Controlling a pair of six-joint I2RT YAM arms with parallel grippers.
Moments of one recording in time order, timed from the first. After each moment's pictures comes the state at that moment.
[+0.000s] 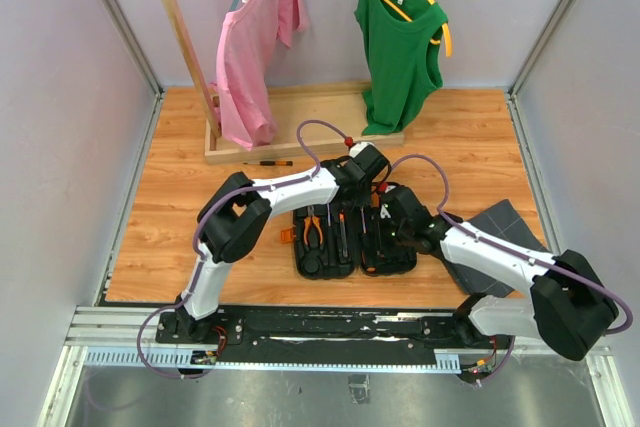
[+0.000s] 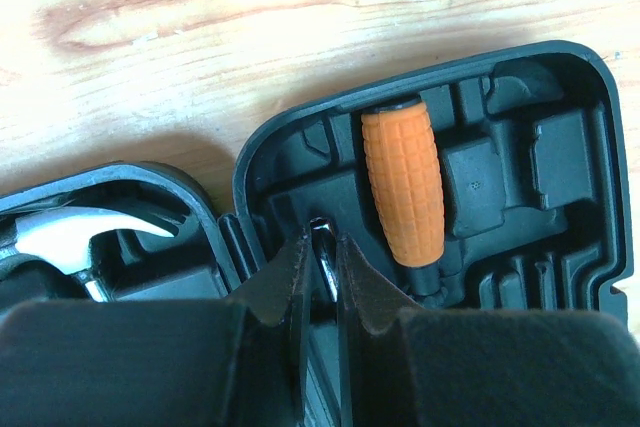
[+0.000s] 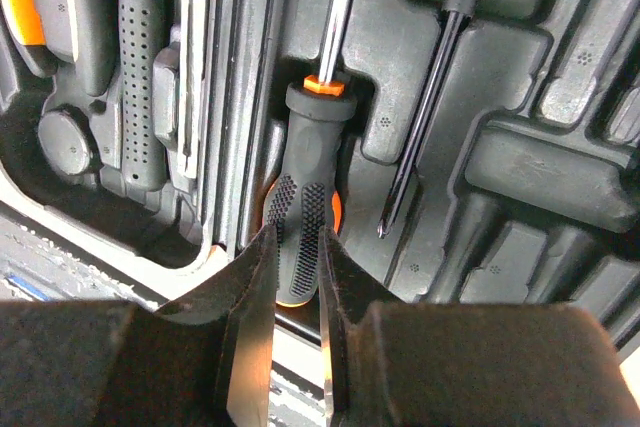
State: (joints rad) left arm -0.90 2.12 1.56 -0.46 -0.27 -0.68; right arm 0.70 1.25 0.61 -0.36 -0.10 0.52
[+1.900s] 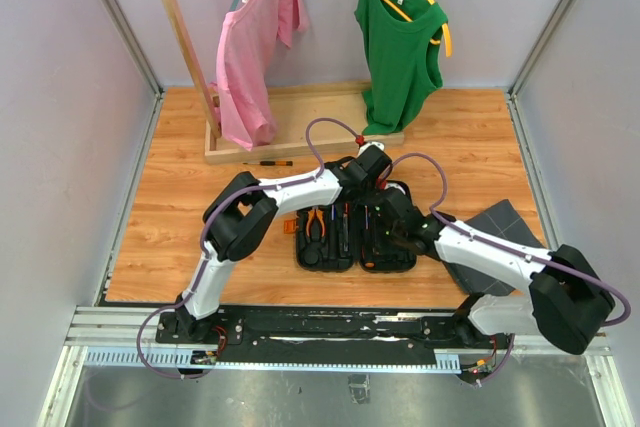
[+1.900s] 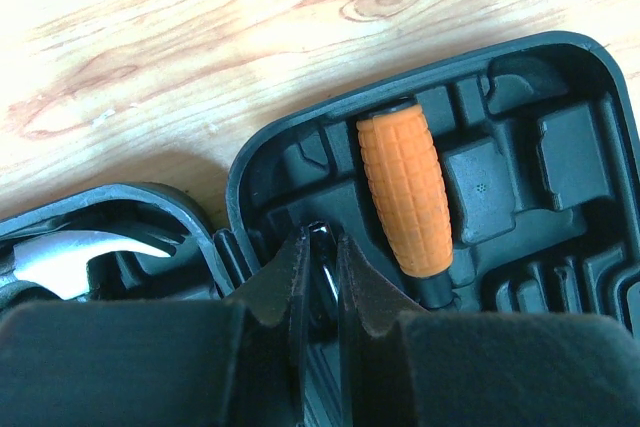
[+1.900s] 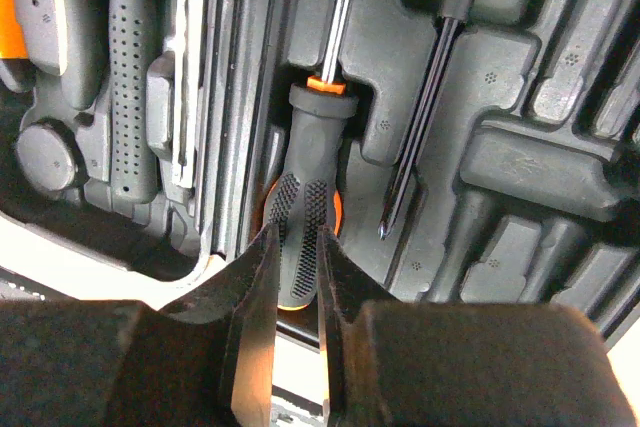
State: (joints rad) left arm -0.90 2.17 1.57 -0.38 -0.24 -0.52; right arm 0.77 1.29 0.67 -0.41 0.06 0.63
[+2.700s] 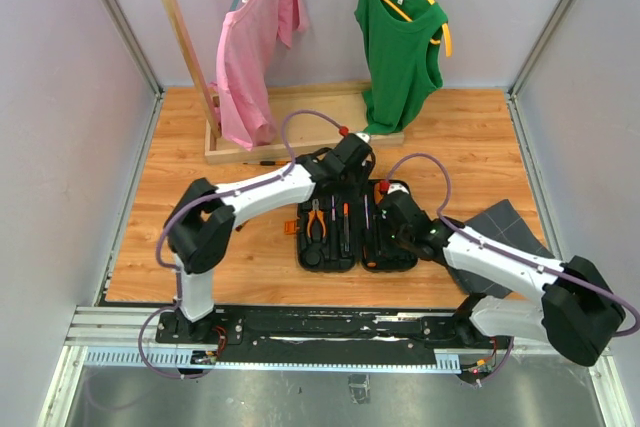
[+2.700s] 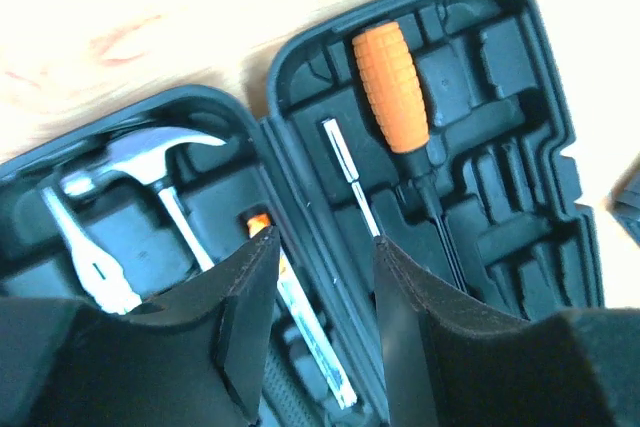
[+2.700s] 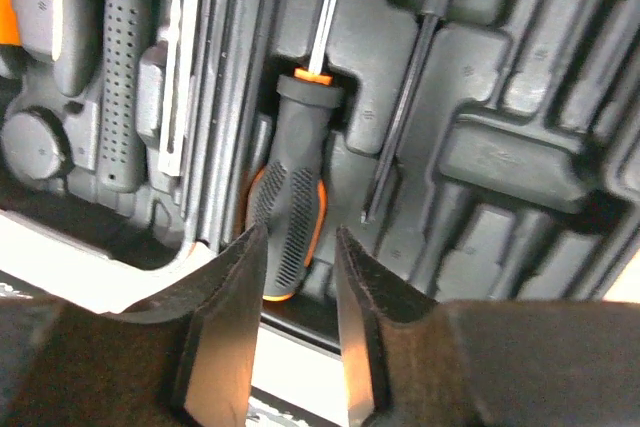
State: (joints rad) left arm -0.87 1.94 1.48 -0.44 -0.16 -0.50; right arm 0.77 1.19 0.61 -0.36 0.07 0.56
